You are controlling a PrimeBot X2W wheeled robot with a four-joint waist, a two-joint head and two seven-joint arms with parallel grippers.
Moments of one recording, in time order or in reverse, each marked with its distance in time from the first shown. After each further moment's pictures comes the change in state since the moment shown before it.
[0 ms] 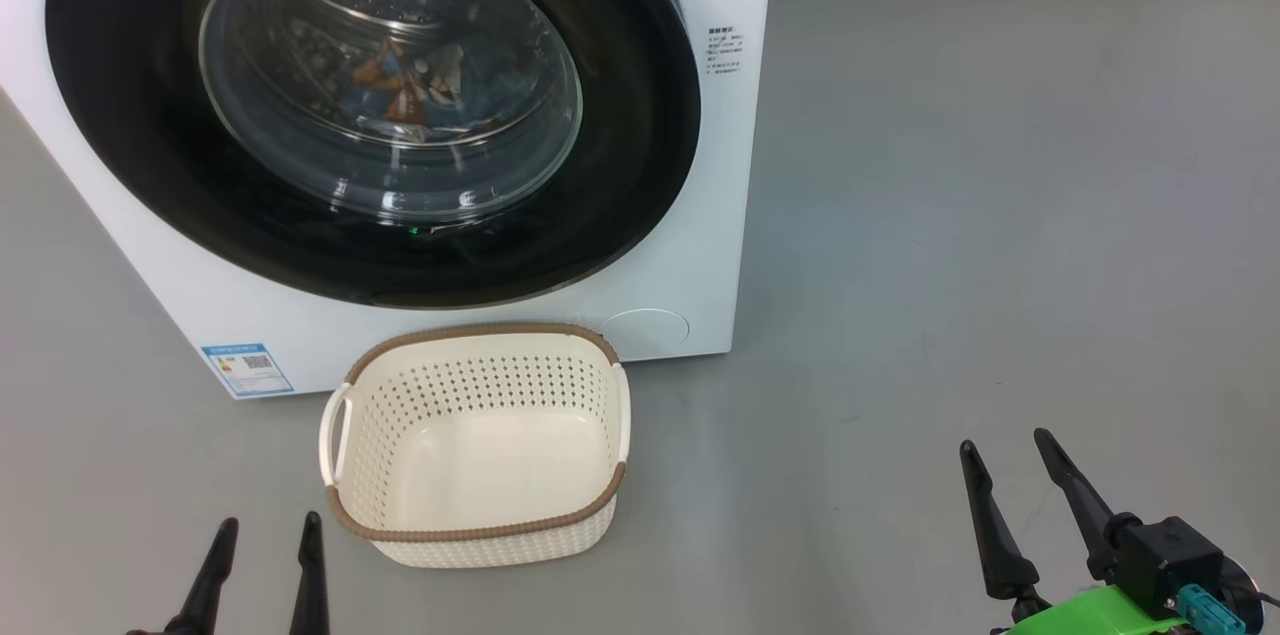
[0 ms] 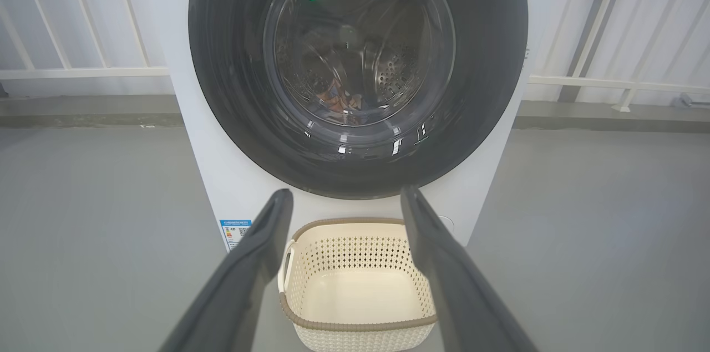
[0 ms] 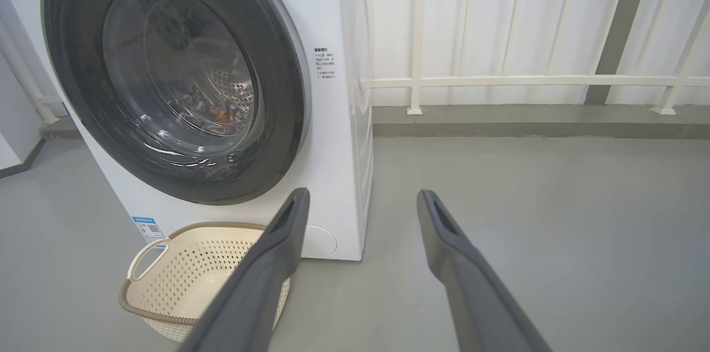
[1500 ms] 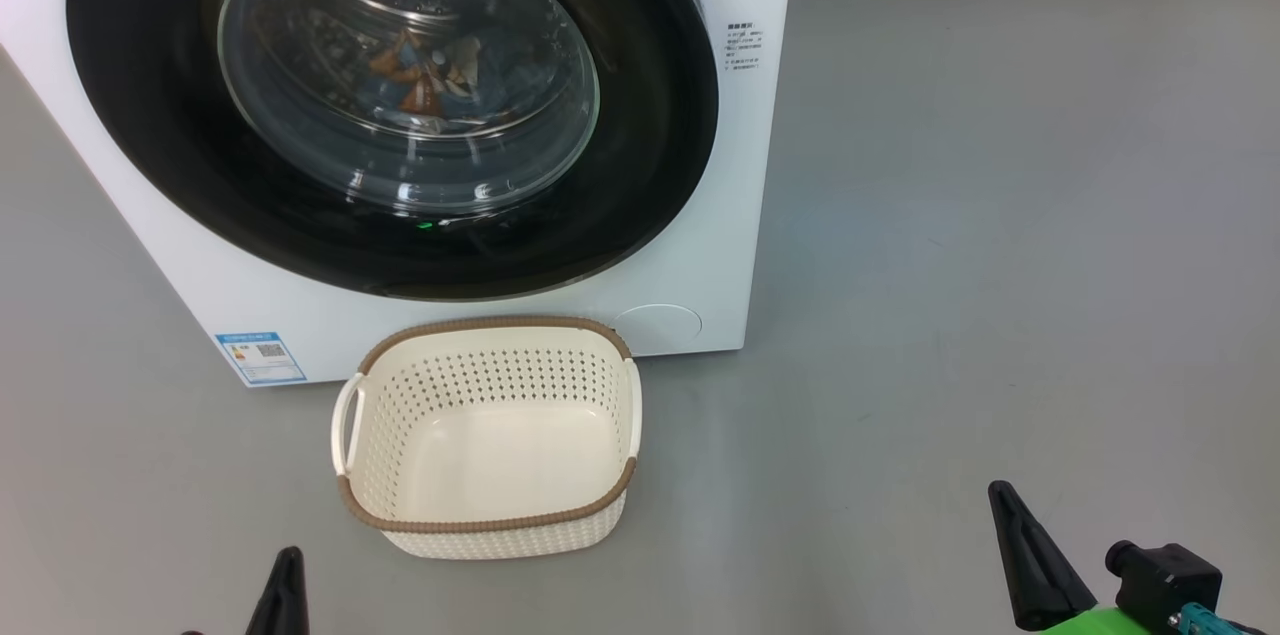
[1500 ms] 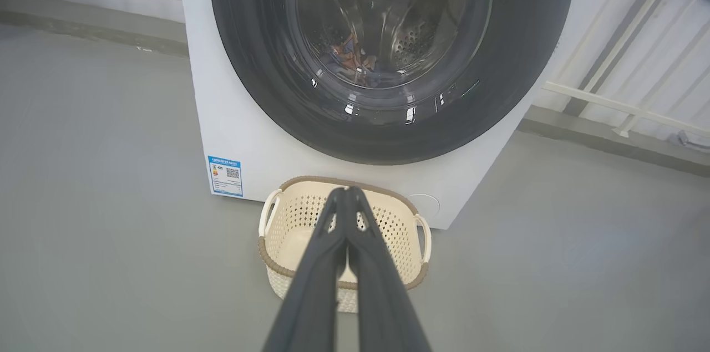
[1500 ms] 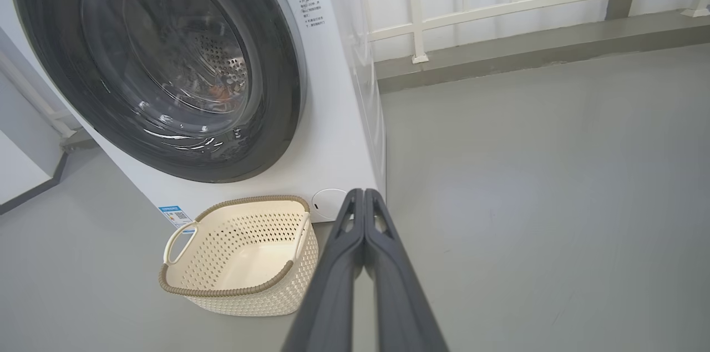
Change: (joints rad) left arm 0.002 -0.030 -0.018 0.068 -0.152 0.000 0.037; right arm 0.027 0.008 0.005 0.082 0.148 0.000 0.043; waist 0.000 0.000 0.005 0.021
